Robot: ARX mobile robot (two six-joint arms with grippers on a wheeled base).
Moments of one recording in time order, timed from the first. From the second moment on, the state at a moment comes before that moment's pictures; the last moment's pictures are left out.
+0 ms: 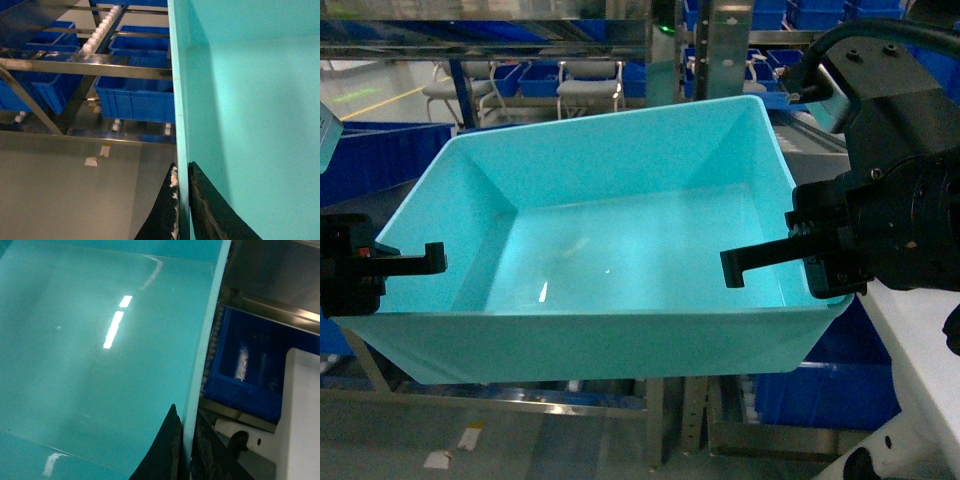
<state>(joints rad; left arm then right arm) -0.13 1.56 0.55 0.51 -0.18 -0.11 0.47 1.59 0.80 0.20 0.15 0.06</state>
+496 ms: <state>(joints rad) -0.13 1.56 0.55 0.51 -0.18 -0.11 0.46 1.59 0.80 0.20 0.15 0.06</state>
